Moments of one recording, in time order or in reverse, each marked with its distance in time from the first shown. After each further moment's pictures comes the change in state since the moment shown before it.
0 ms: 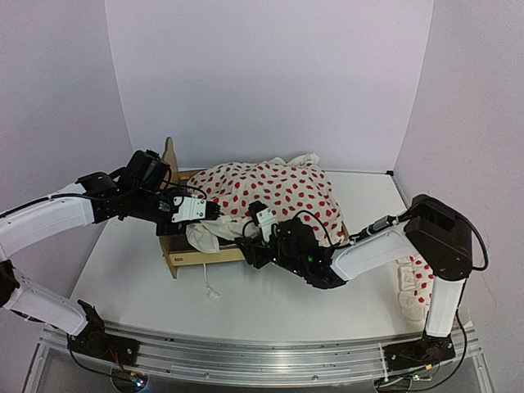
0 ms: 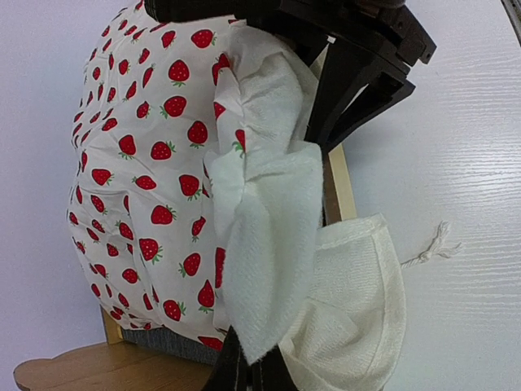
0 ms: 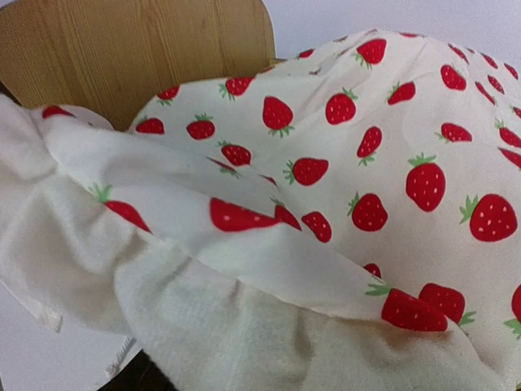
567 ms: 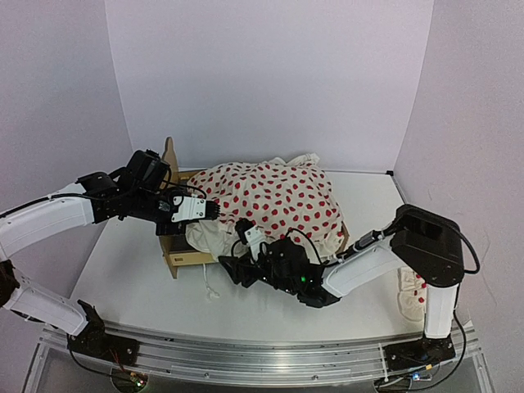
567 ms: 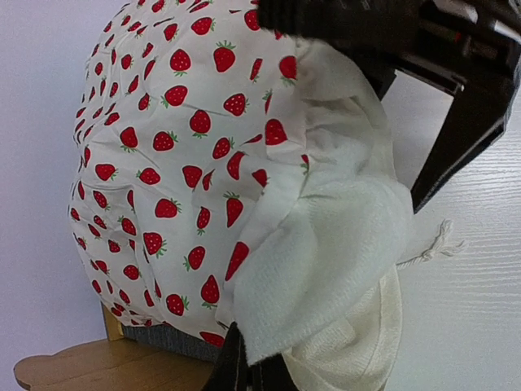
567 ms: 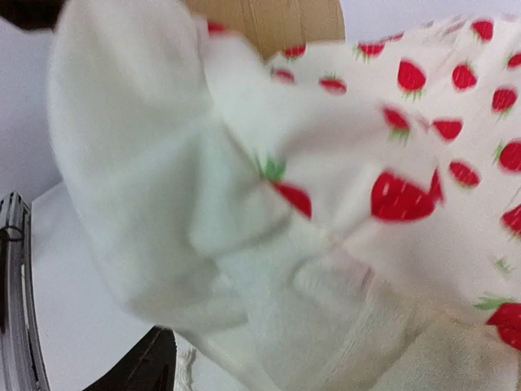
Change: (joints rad) left arm 0.000 0.000 0.000 0.000 -0.009 -0.003; right arm 0.109 0.091 -0.016 0.129 -0.023 0.049
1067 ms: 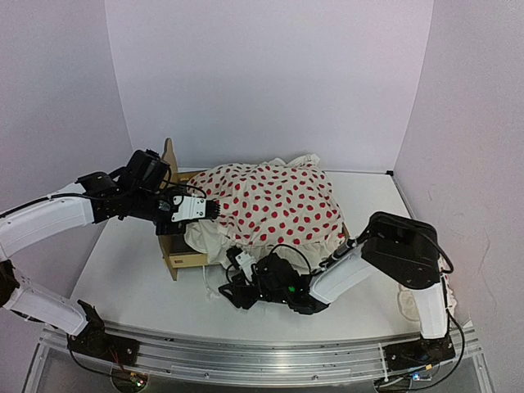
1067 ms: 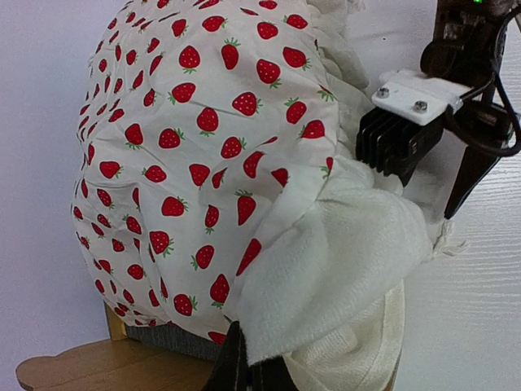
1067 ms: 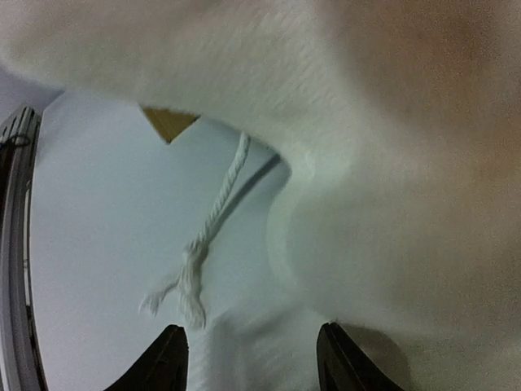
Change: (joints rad) left arm 0.000 0.000 0.001 -0.003 -0.008 -0.002; right arm 0.004 0.090 0.008 -0.148 -0.204 0.085
